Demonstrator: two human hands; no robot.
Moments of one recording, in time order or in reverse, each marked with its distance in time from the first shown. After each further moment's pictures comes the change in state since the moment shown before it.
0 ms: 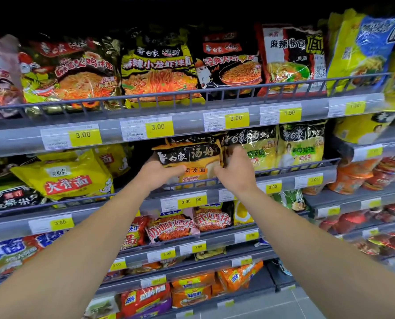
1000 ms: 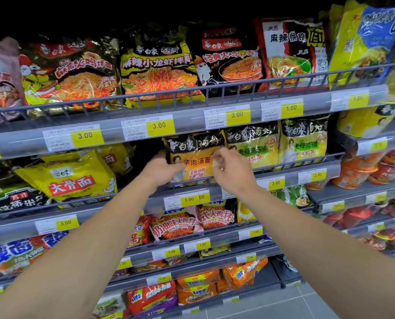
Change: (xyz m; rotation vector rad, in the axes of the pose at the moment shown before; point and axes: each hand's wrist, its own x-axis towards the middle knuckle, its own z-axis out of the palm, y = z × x) left_hand -0.002 0.014 0.004 0.078 0.017 -0.017; right_hand -0.015 -0.004 -0.004 -0.052 -0.091 -0.225
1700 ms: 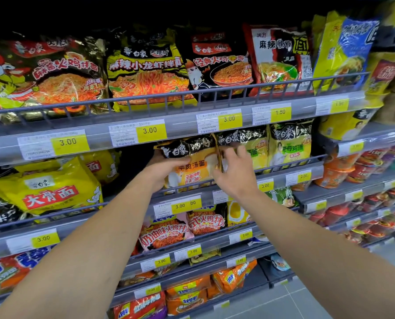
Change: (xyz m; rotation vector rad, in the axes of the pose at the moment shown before) left_hand 0.040 0.003 0.020 -0.485 -0.317 -0.164; right_hand 0.000 0.014 -0.005 -0.123 0.155 0.116
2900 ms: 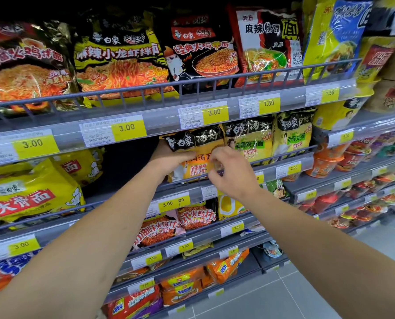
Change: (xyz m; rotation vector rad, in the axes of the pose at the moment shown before) left_hand 0.017 0.016 0.044 0.270 0.217 0.177; right_hand -0.006 0.028 -0.014 0.003 -0.071 -0.231
